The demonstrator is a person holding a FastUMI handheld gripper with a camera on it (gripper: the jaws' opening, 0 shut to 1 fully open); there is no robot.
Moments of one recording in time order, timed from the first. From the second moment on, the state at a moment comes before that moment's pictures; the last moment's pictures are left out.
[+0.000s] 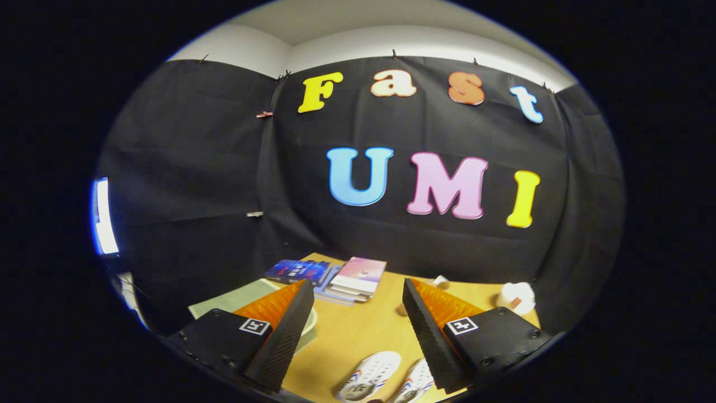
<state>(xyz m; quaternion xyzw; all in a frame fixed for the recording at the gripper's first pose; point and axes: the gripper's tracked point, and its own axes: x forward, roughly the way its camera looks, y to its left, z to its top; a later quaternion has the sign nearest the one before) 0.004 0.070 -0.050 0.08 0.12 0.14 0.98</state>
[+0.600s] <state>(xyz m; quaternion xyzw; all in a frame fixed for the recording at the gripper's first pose) -0.019 0.175 -0.153 0.34 0.30 0.34 0.82</state>
